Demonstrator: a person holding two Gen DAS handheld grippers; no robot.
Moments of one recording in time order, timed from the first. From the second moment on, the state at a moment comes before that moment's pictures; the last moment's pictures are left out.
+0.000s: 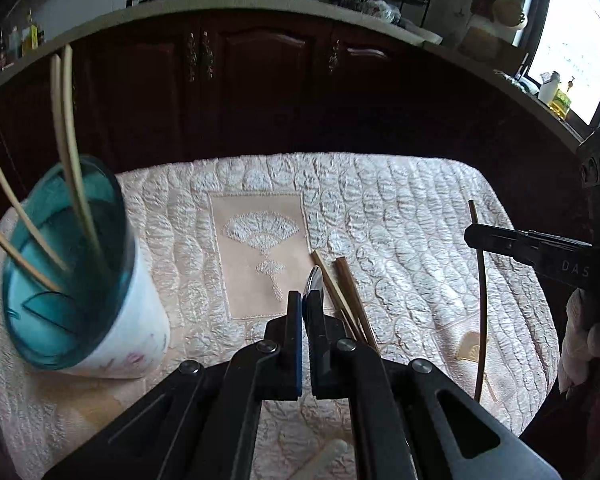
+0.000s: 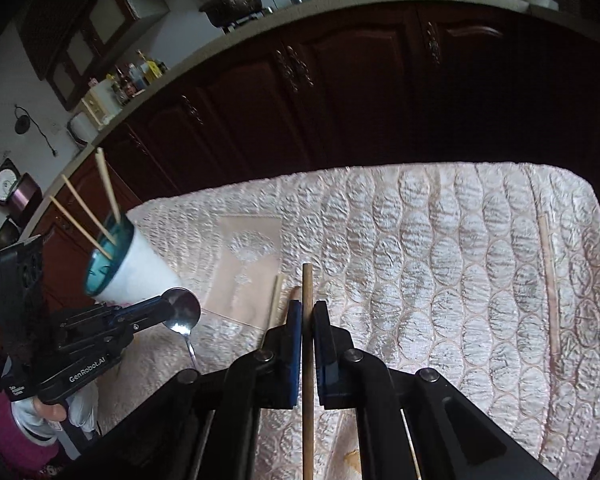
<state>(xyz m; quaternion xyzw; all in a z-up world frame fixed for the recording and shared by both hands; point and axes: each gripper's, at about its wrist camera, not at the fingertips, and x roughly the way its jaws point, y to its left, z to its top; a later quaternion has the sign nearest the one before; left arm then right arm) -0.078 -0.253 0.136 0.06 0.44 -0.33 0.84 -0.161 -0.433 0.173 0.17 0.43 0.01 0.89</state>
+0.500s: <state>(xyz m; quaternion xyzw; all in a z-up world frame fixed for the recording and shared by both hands) -0.097 -0.200 0.192 0.05 0.38 -0.32 0.87 -0.229 -0.397 0.260 0.12 0.38 0.04 0.92</state>
